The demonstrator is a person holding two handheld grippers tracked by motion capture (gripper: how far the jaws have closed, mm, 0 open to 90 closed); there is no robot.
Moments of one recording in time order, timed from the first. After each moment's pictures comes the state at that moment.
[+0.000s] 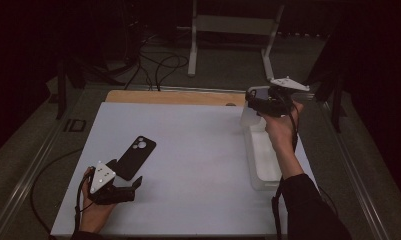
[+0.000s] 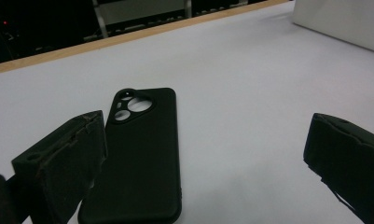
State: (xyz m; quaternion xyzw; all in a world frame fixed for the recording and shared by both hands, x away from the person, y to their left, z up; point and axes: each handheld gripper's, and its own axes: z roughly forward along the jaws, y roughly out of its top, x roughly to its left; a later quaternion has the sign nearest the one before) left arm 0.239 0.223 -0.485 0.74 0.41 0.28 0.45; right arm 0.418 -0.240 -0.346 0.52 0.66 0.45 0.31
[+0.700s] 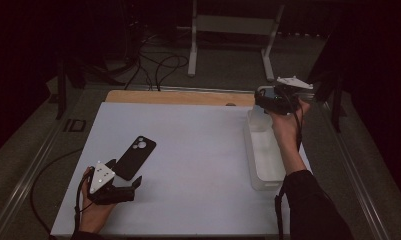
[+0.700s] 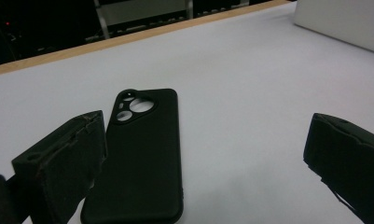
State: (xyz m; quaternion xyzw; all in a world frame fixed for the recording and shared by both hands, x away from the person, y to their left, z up) left arm 0.238 0.224 -0.484 0.74 0.41 0.28 0.45; right arm 0.435 -0.262 -0.357 0.55 0.65 0.41 0.34
